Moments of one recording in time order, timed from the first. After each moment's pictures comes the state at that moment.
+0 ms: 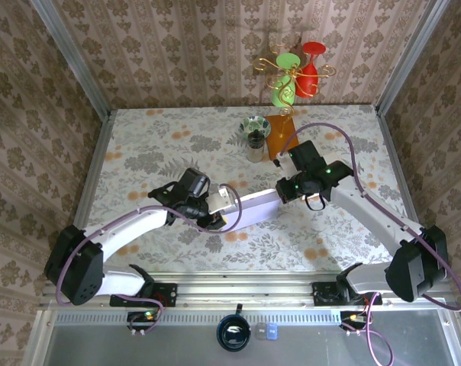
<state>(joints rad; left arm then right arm) -0.71 1.31 0.81 -0.50 0.43 0.51 0.47 1.33 1.09 -0.78 -0.14 0.09</state>
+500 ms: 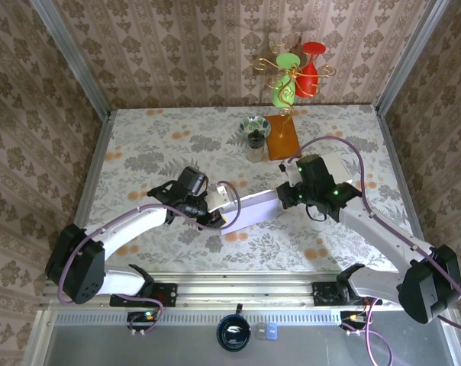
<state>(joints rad) -0.69 1.32 0.81 -0.50 0.47 0.49 0.47 1.16 0.83 -0.46 -0.14 0.14</state>
